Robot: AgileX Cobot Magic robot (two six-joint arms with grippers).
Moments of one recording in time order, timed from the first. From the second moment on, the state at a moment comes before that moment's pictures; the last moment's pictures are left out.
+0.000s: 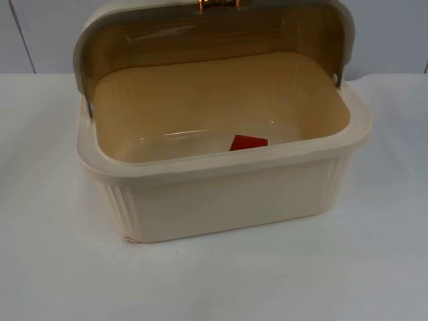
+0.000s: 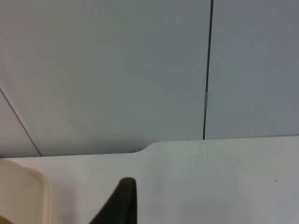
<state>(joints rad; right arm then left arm) -0.16 1.14 -1.14 0.37 0.51 -0.34 -0.41 1.96 -1.91 -0.24 0.93 0.95</state>
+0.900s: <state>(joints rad) -0.16 1.14 -1.14 0.37 0.51 -0.34 -0.50 1.96 -1.84 -0.25 0.99 0.93</state>
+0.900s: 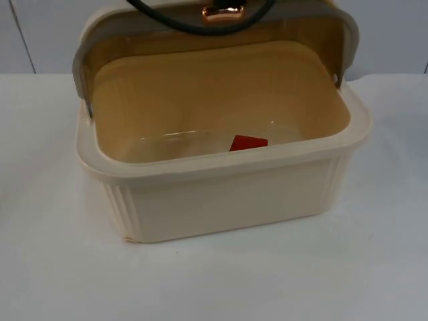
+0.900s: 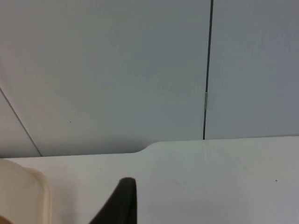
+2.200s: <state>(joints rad) -0.16 1.12 -1.14 0.39 0.51 -0.34 -0.58 1.78 -1.46 -0.20 0.84 0.82</state>
